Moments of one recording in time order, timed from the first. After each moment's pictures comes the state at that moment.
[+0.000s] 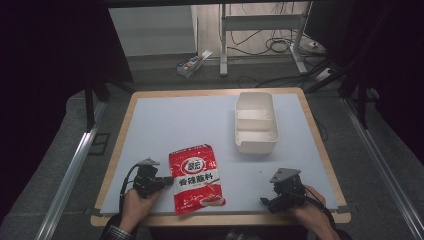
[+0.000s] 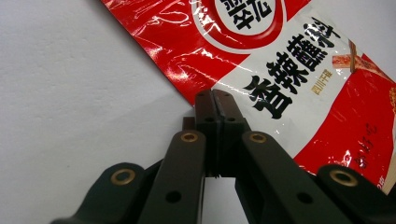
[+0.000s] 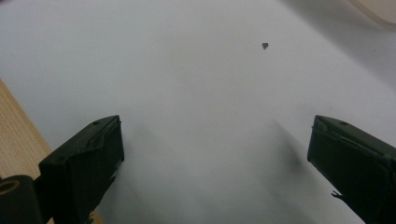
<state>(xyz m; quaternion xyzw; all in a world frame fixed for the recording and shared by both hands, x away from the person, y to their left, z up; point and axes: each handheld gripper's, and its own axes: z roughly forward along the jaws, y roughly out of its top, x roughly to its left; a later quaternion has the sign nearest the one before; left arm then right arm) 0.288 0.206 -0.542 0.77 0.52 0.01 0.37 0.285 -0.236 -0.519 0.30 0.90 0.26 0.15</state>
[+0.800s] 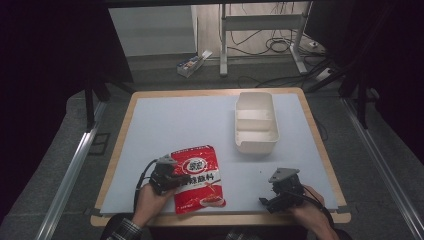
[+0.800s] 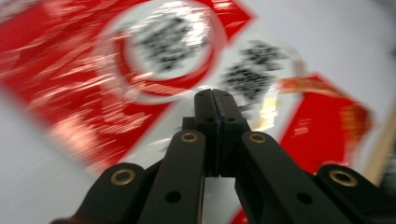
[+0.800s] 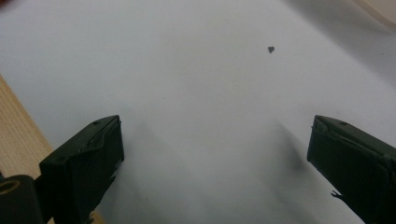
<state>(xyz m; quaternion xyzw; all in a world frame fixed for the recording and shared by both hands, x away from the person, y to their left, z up) 0.296 0.149 -0.530 0.82 0.41 0.01 0.40 0.286 -0.233 -0.519 0.30 0.91 0.27 0.15</state>
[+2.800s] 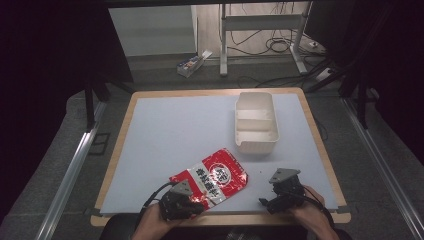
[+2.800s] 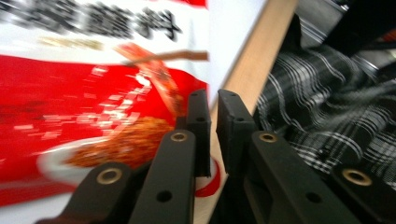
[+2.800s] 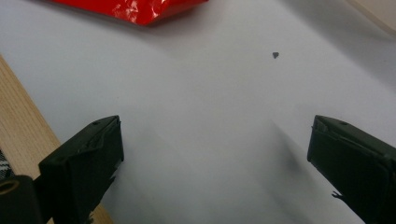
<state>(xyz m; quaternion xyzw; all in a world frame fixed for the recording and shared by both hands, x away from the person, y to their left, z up) 0.235 0.127 -0.521 0.88 0.29 -0.02 0.38 0.284 -0.234 -0.518 0.29 0.91 0.28 0.14</state>
